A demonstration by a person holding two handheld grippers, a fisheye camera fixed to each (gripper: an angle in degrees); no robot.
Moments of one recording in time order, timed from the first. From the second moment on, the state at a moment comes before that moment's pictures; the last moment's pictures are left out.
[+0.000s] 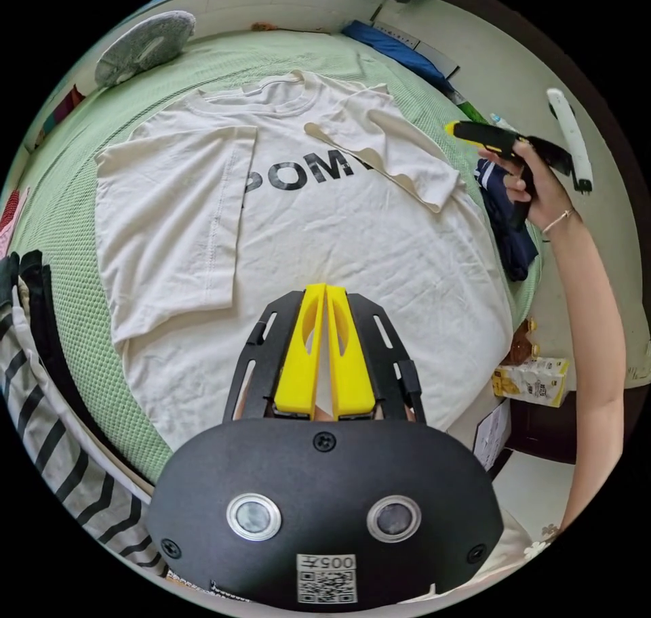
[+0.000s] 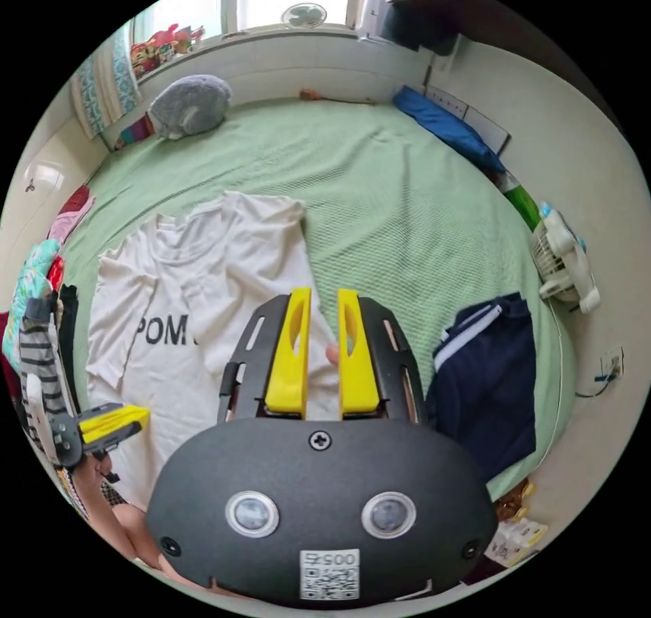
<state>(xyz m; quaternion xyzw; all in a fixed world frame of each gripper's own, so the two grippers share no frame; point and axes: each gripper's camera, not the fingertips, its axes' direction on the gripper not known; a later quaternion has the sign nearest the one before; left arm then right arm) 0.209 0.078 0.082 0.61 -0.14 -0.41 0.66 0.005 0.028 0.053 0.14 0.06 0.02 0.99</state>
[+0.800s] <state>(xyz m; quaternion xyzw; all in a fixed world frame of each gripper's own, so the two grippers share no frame) 0.167 0.084 0.086 0.64 -0.09 -0.38 0.66 -0.090 -0.070 0.080 0.19 -0.01 -0.03 0.98</state>
